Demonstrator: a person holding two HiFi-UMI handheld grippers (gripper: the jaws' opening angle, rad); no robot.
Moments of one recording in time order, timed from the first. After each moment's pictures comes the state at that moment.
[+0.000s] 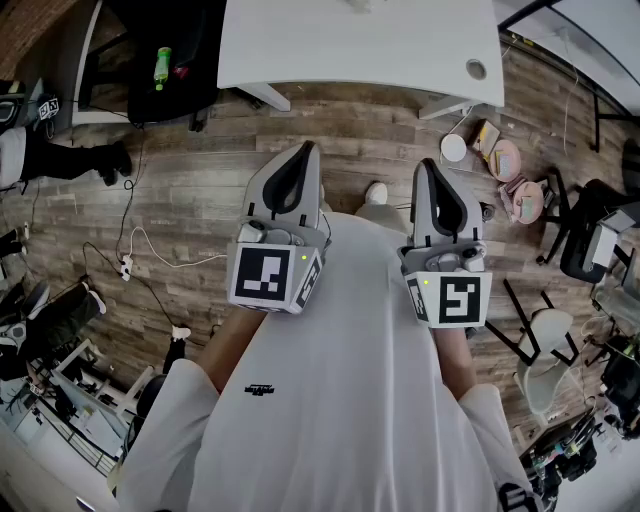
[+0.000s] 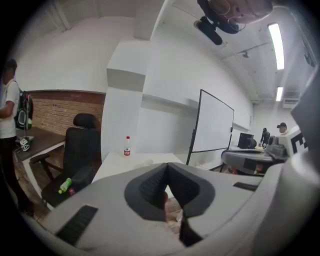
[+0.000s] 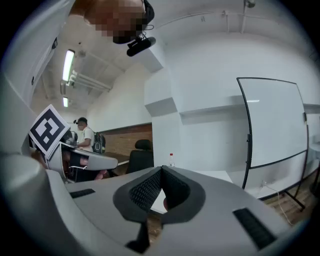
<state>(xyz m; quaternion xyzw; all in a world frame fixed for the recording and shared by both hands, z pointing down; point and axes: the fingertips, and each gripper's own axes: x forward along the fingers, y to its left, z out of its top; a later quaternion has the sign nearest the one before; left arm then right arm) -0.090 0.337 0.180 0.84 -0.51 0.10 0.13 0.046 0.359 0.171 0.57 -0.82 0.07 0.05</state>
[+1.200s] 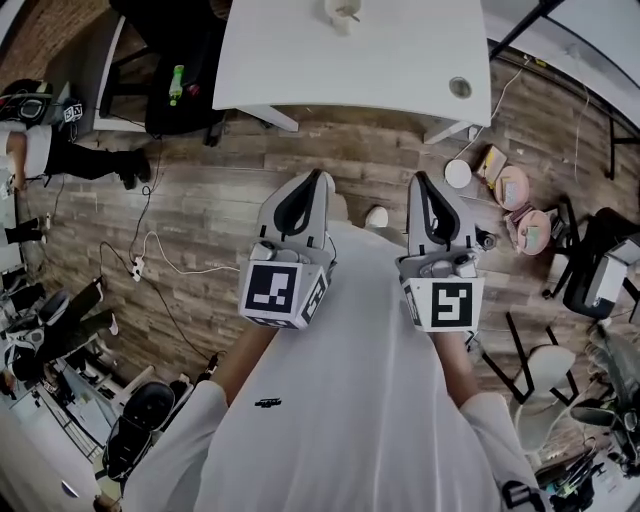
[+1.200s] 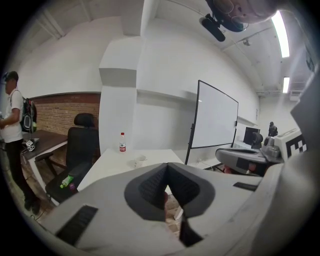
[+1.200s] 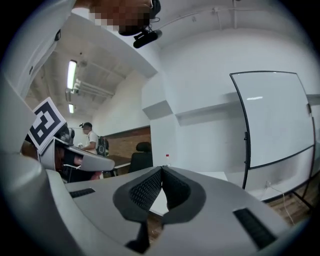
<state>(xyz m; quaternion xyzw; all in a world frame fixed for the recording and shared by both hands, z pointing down) 0.014 0.350 0.193 0.82 -0.54 0.13 0.14 0.145 0.351 0.187 0.54 -0.84 0.07 0.04</state>
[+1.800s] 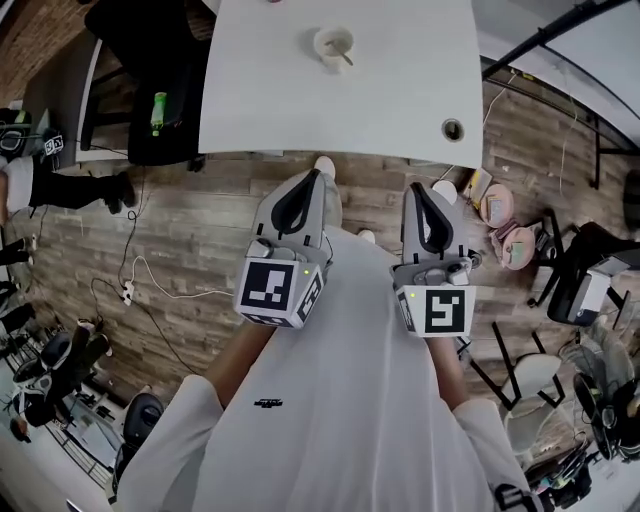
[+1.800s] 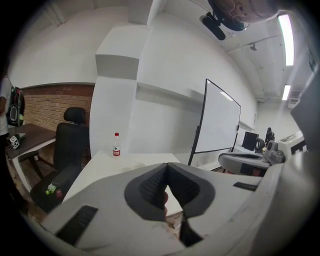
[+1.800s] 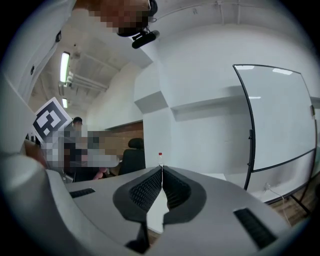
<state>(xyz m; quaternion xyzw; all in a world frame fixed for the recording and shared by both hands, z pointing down) 0.006 0.223 0.203 0.84 -0.51 0.12 0.16 0.135 0.241 0.196 0.56 -0.82 0.08 0.06</state>
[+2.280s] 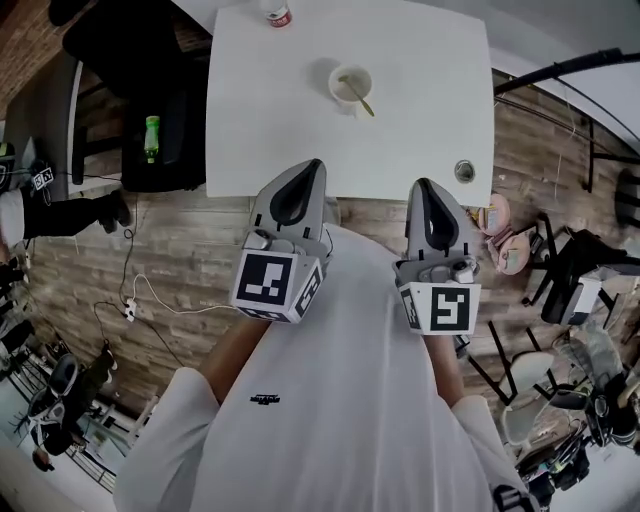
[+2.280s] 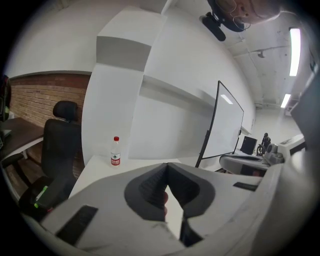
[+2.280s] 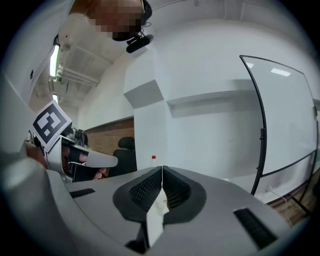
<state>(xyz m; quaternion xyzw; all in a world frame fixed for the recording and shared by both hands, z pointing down) -0.044 0.073 0.204 0.85 -0.48 0.11 0.18 0.089 0.100 0.195 0.58 -0.80 0.09 0.07</state>
